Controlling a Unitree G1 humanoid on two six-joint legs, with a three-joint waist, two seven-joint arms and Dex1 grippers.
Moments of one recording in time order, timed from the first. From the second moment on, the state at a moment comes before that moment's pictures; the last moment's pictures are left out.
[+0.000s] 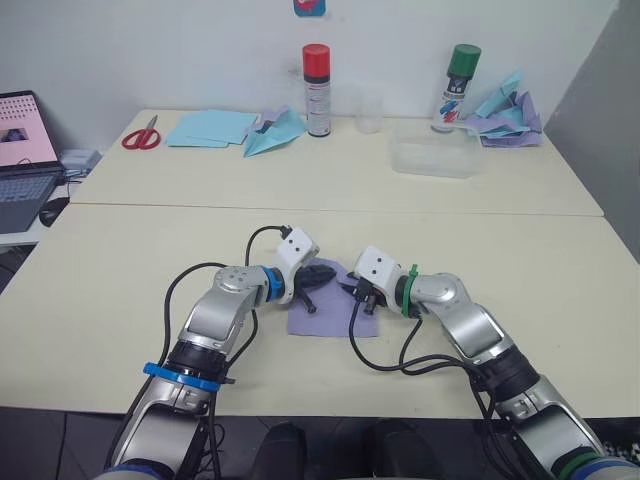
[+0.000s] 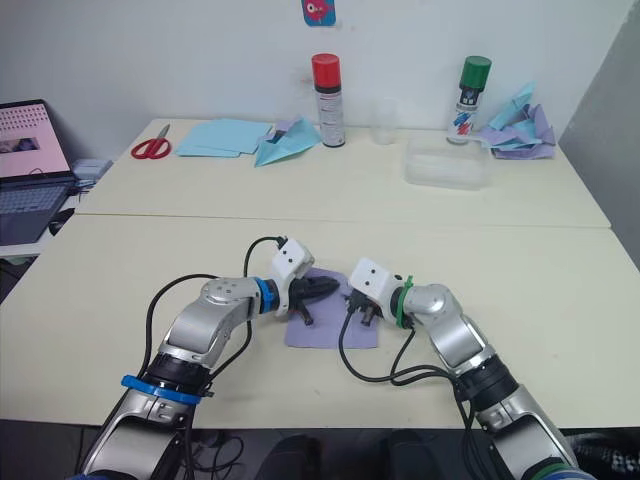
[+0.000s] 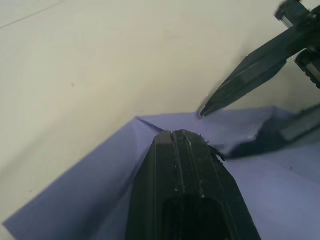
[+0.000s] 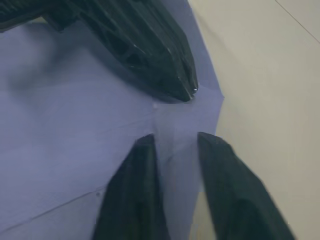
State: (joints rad) left arm -0.55 0.36 -0.19 0.21 -0.16 0.51 -0.82; right arm -0.52 -0.33 0.40 0.04 -0.08 0.46 0.73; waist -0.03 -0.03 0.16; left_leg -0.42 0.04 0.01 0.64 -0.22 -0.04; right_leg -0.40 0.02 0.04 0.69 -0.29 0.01
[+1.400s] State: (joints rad) left arm -0.62 0.35 -0.27 0.37 -0.07 0.35 -0.89; right arm -0.43 -0.32 0.31 -0.06 0.01 0.63 0.62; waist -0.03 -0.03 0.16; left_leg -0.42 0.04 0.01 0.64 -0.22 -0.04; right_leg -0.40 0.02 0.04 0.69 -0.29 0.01
